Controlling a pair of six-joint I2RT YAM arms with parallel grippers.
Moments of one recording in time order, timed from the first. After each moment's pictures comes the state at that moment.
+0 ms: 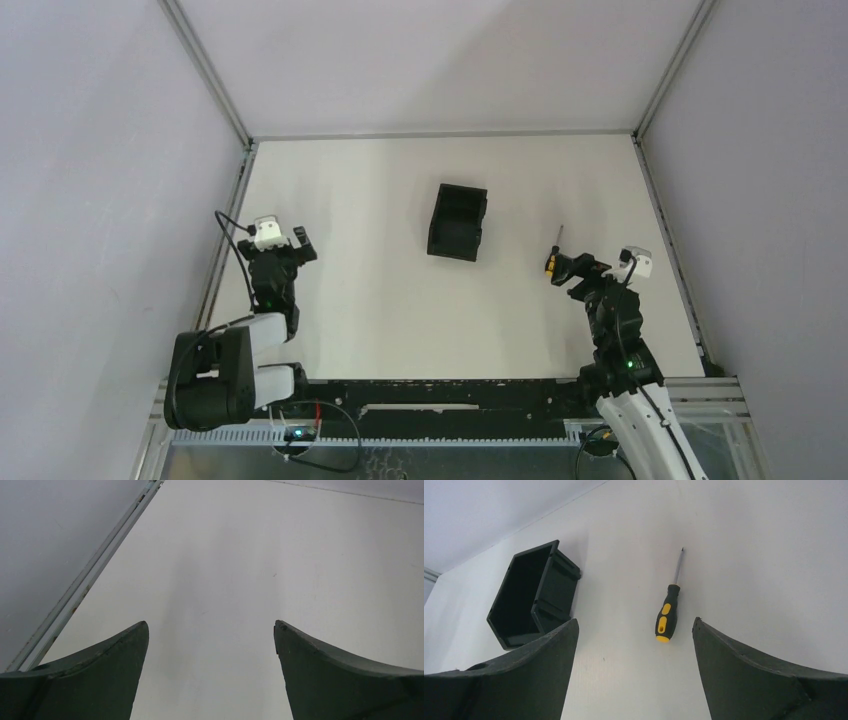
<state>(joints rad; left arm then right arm) 0.07 1.23 0.19 0.93 -0.16 -0.04 0.23 0.25 0.22 -0.18 0.26 0.49</state>
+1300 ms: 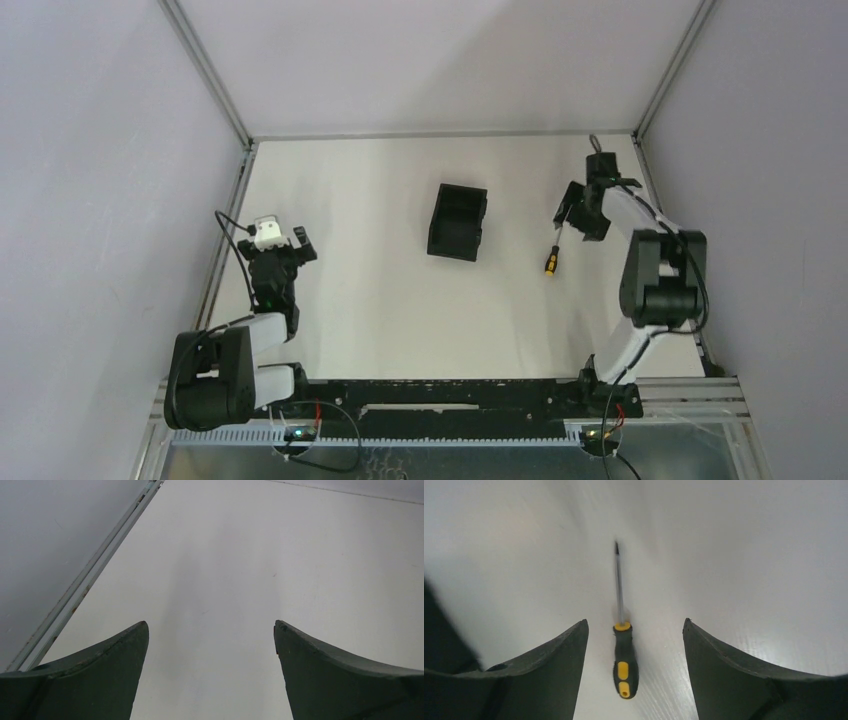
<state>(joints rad) 0.07 1.23 0.19 0.93 -0.16 -0.04 -0.07 1.69 1.24 -0.61 0.01 0.40</state>
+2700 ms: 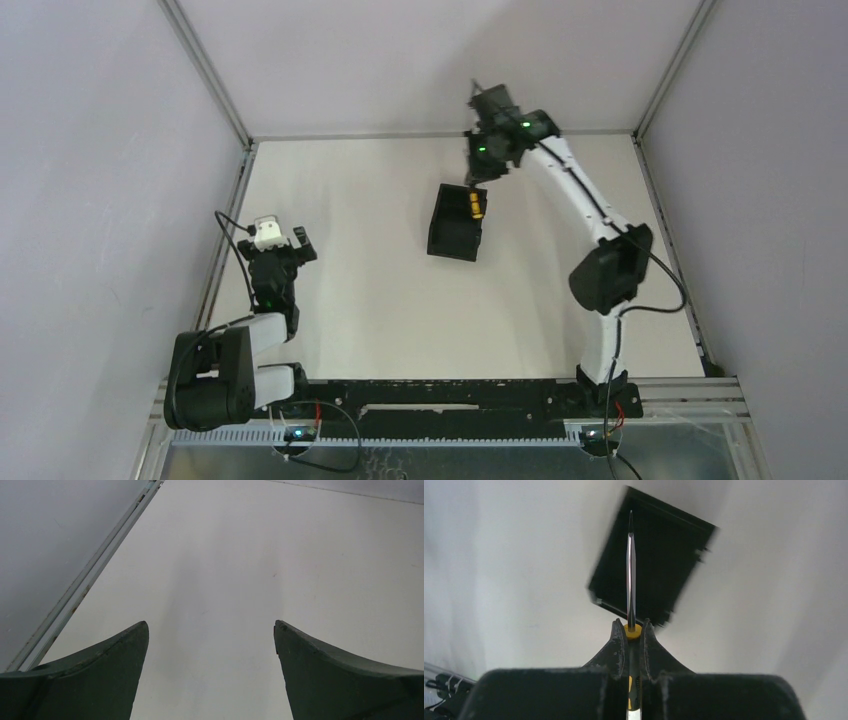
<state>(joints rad) 0.07 1.23 0.19 0.93 -0.16 -0.04 0.43 1.91 2.06 -1.12 -0.01 0.32</state>
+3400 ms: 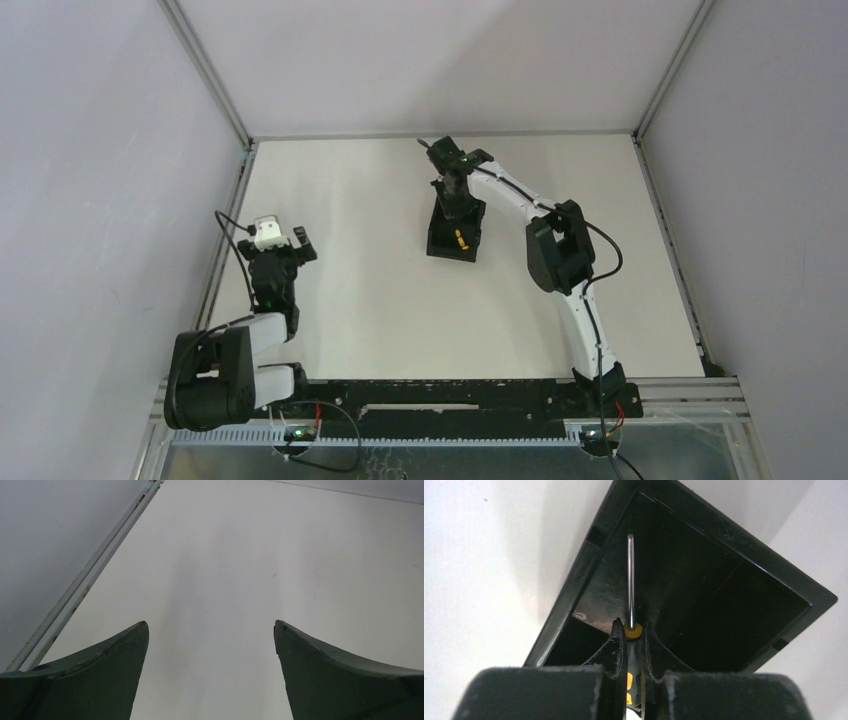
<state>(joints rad) 0.07 1.23 0.19 0.93 -0.16 -0.04 0.58 2.28 2.04 -0.94 0.09 0.21</state>
